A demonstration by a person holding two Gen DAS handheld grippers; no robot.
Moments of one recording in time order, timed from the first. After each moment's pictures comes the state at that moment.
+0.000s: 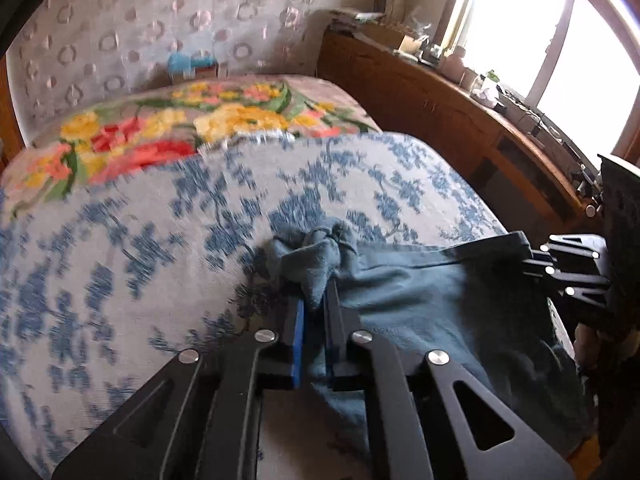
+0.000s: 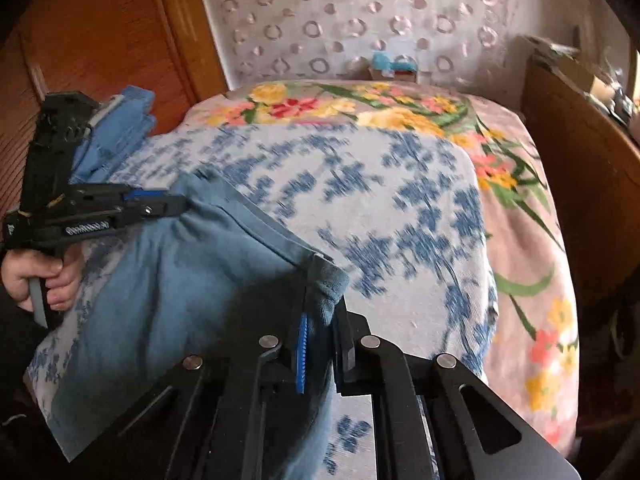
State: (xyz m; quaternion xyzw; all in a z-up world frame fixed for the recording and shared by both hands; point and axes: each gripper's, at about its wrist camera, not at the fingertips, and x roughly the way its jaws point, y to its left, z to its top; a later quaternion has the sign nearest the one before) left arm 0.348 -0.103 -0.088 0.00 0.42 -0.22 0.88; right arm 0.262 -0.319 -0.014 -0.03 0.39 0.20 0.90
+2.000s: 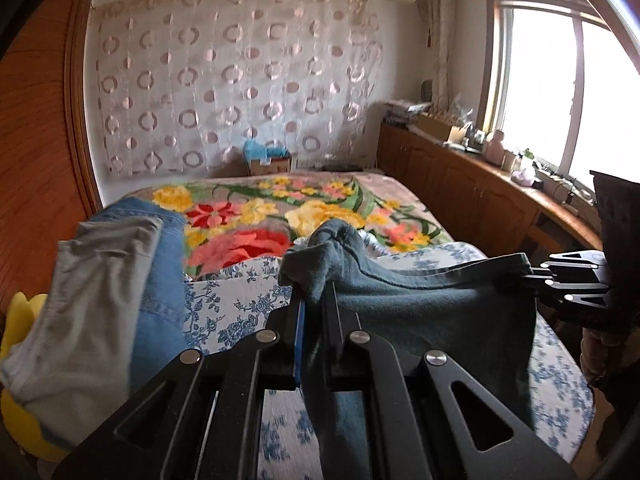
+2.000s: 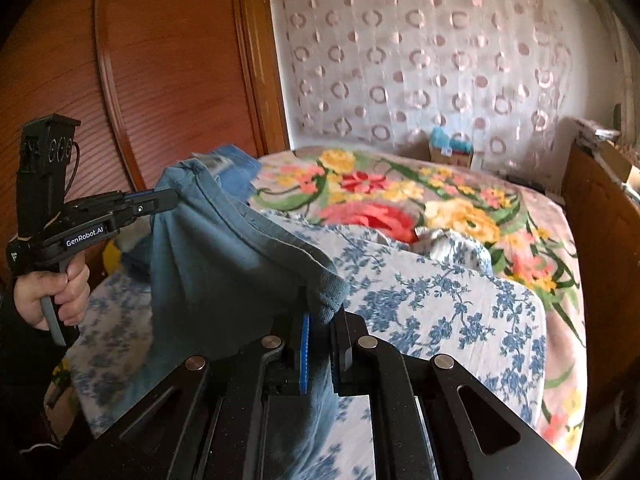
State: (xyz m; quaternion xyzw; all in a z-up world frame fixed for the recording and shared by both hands) left arm 0.309 0.028 -0.011 -0.01 0.28 -0.12 0.95; right arm 0.272 -0.276 0.036 -0.06 0.30 0.27 0.91
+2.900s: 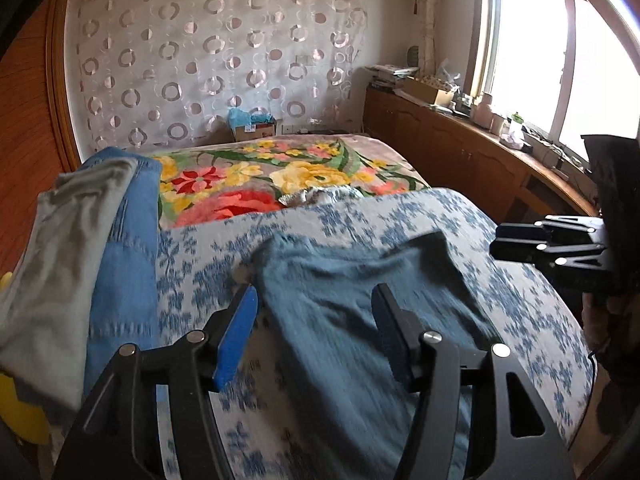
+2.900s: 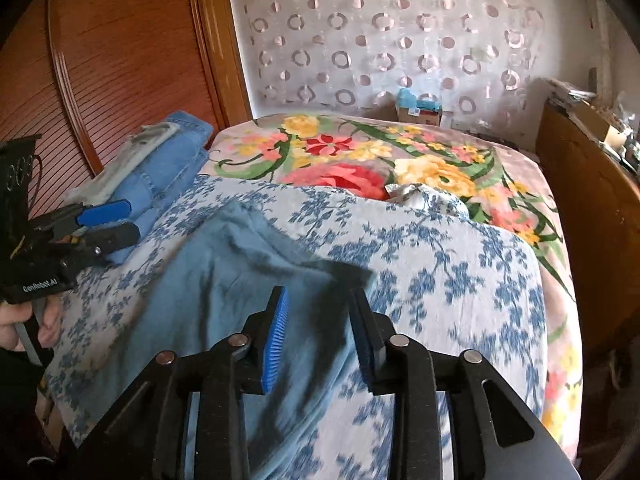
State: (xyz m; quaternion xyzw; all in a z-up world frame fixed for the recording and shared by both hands) left arm 0.266 0.008 -0.034 0.01 0.34 -0.14 0.93; right arm 0.250 -0.244 0.033 -0.04 0.35 0.21 0.91
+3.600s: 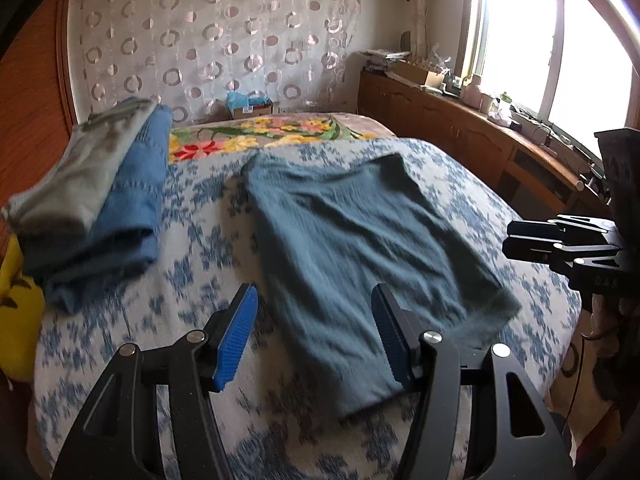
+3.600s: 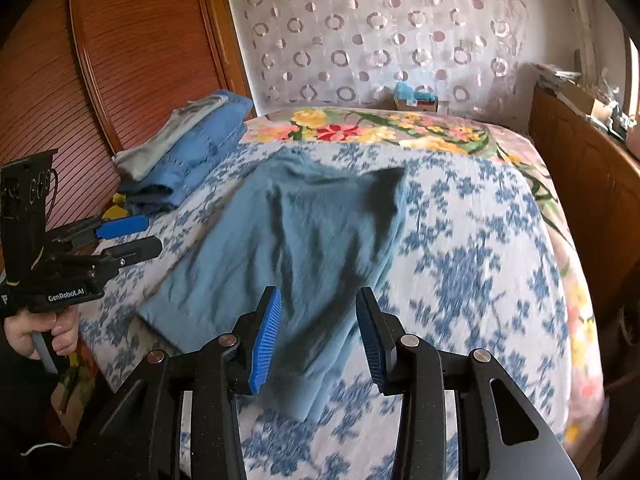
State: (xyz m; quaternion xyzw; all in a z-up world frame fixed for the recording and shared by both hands) left arm 0.163 0.006 -0.068 0.01 0.36 -0.14 0.92; right arm 0.117 -0.254 0.006 -0.01 0.35 0.20 0.91
